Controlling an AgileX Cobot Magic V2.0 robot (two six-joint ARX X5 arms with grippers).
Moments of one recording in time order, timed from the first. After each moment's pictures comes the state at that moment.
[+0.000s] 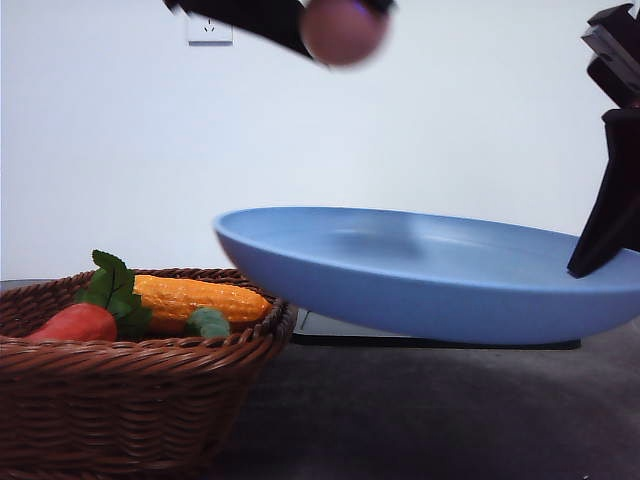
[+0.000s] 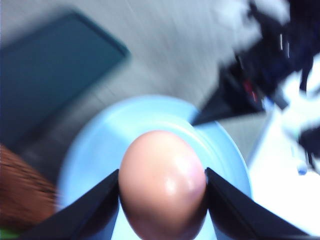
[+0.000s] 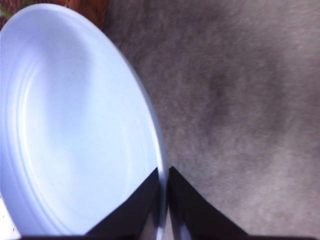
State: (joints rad) left_arx -0.96 1.33 1.17 -0.57 0.16 -0.11; right_arx 0.30 1.01 0.60 -0.59 -0.60 0.38
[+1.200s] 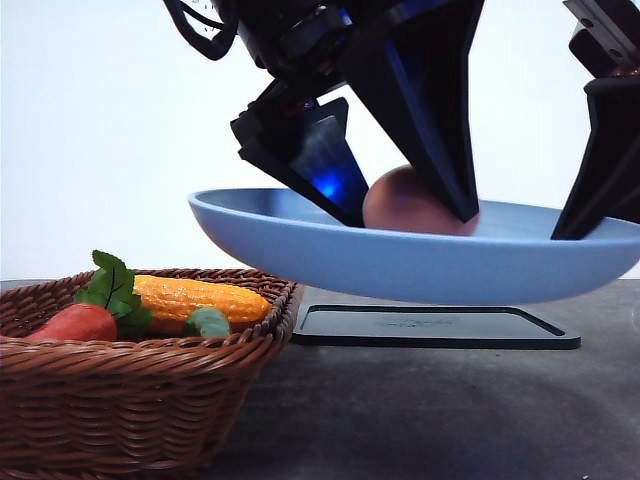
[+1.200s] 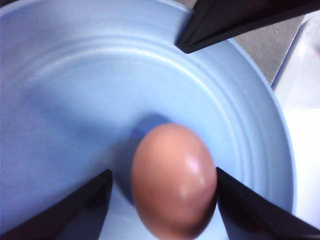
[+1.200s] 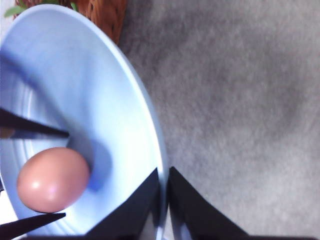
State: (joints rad) left_arx -1.06 1.54 1.17 -0.61 0.13 -0.10; right_arx 0.33 1.02 0.66 -0.65 -0.59 0.39
